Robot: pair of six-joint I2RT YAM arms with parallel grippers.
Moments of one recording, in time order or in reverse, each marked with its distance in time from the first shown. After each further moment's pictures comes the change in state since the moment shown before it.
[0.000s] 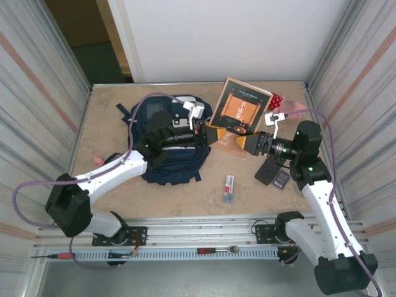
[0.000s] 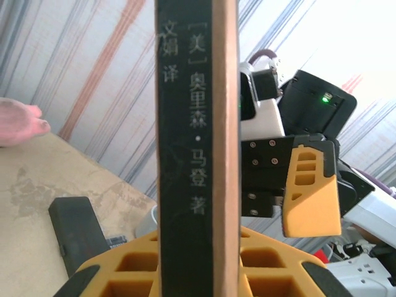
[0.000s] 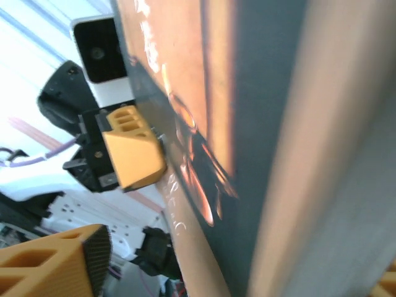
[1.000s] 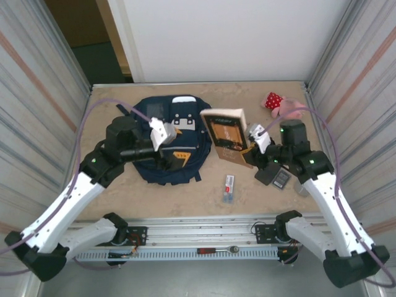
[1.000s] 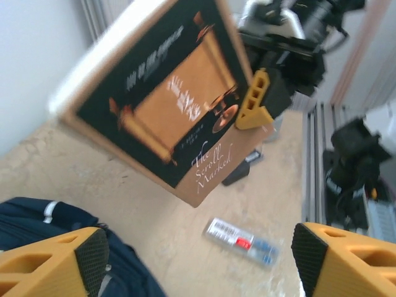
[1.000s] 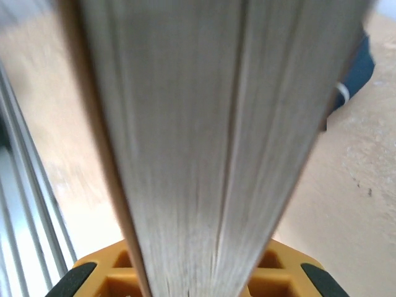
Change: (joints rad) left arm 0.126 -0.468 0.062 -0.975 -0.100 0.946; right arm 0.195 0.112 0.222 -0.728 0.534 -1.099
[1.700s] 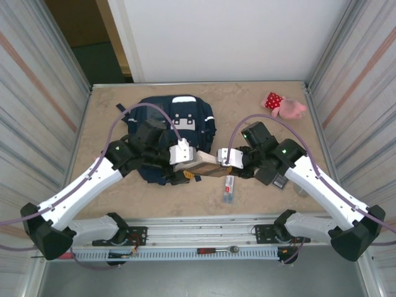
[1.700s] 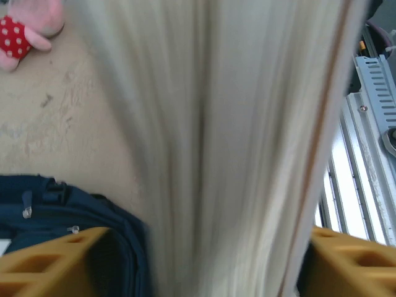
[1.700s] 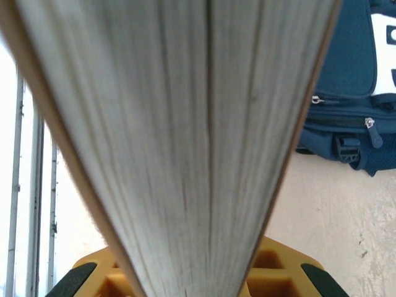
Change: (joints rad) left arm -0.125 0.232 0.071 -0.246 -0.070 0.361; right arm 0.328 0.185 0.103 -0.138 0.215 -0.400
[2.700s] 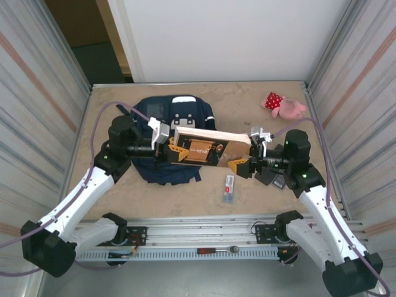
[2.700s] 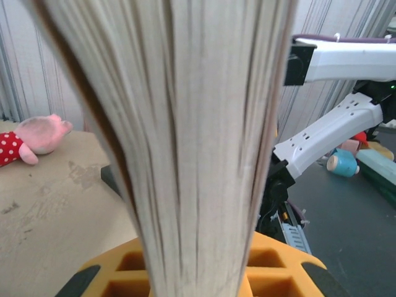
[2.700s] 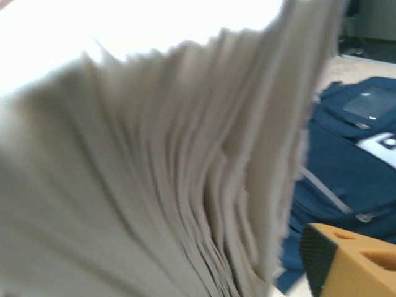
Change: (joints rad) left arm 0.283 -0.131 -0.277 0.753 0.590 -0.634; right arm -0.383 -0.330 -0.432 0.859 -0.779 0.999
